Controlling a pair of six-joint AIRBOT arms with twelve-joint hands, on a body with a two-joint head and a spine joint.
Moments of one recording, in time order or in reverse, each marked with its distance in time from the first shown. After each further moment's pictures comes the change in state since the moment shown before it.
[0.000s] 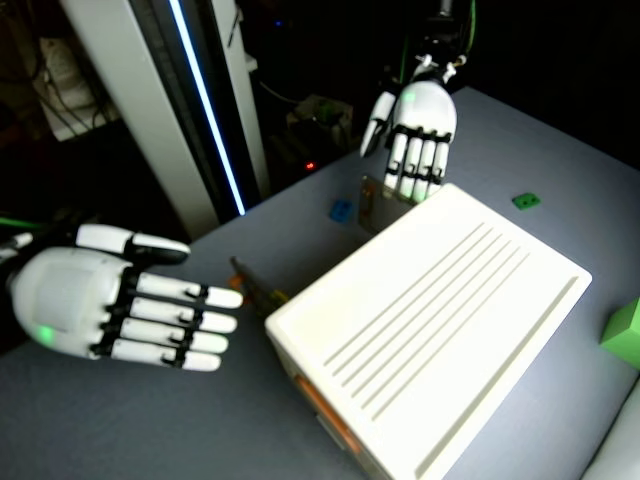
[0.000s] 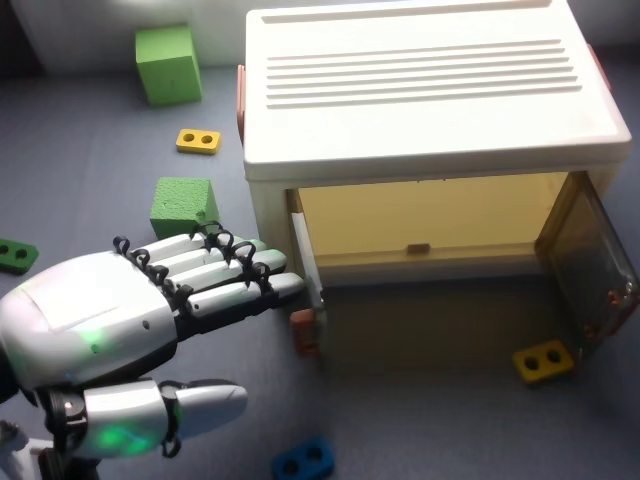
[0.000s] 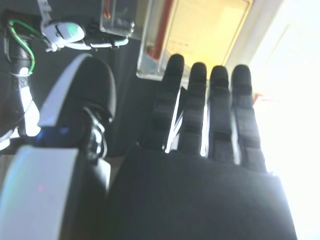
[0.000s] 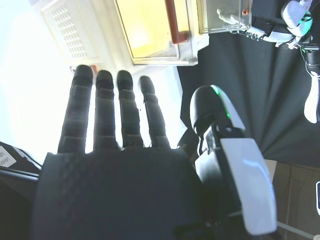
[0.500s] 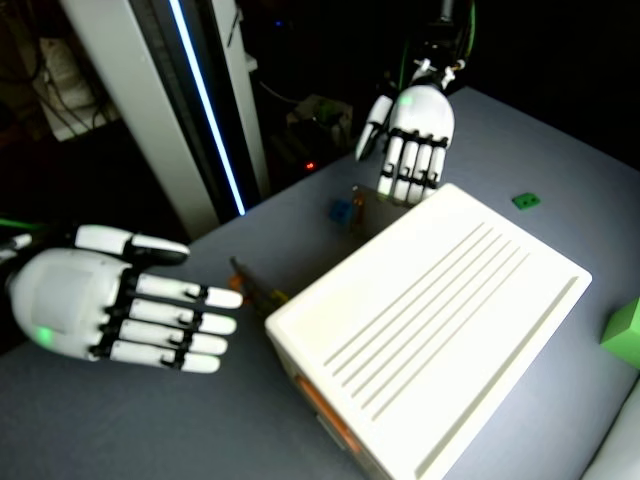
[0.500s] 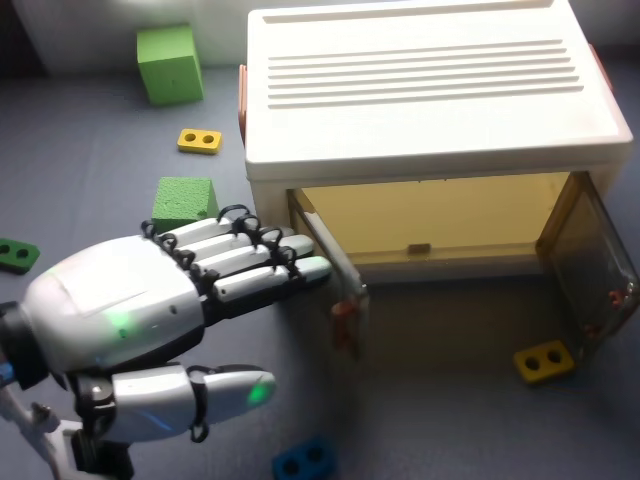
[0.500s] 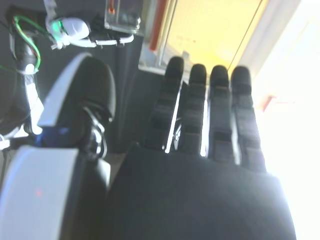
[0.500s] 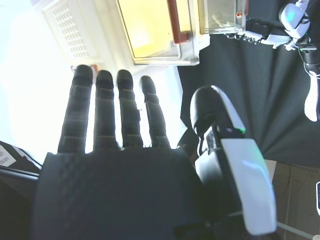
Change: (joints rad) left arm -0.063 -0.038 0.025 0.044 0.014 -0.018; right arm 0.000 0.000 0.003 -0.001 0.000 0.000
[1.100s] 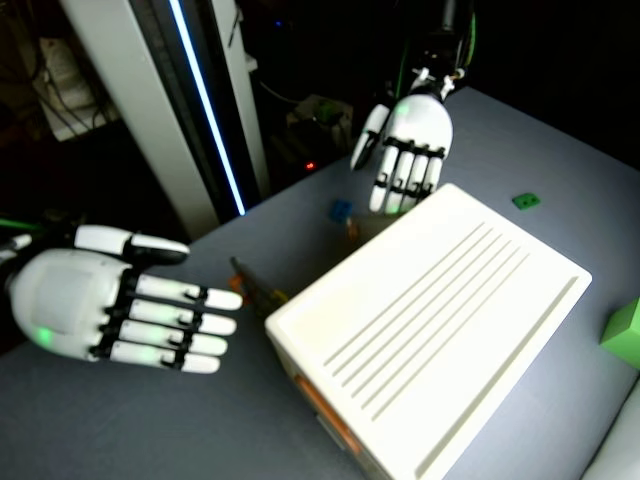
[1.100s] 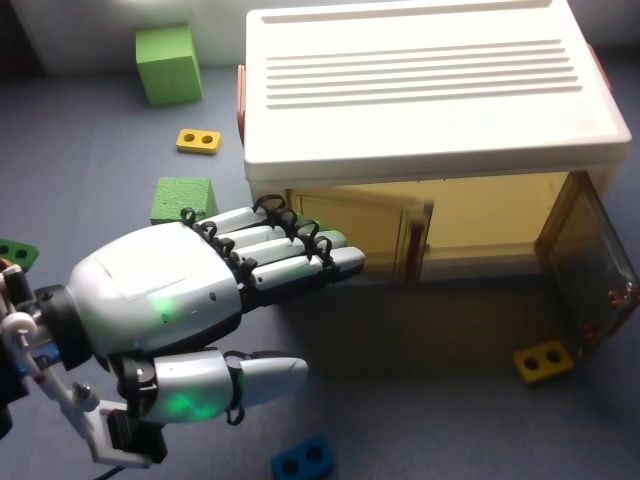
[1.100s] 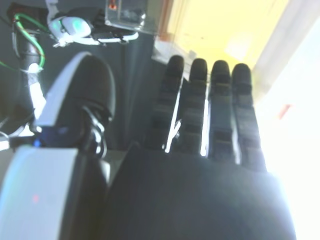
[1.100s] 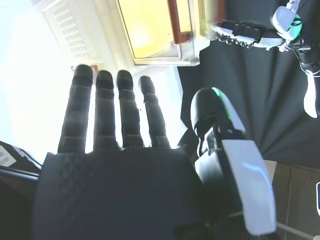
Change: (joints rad) left arm -0.076 -0.064 0.051 0.038 0.061 -0.003; right arm 0.000 0.000 0.001 0.000 -0.002 0.000
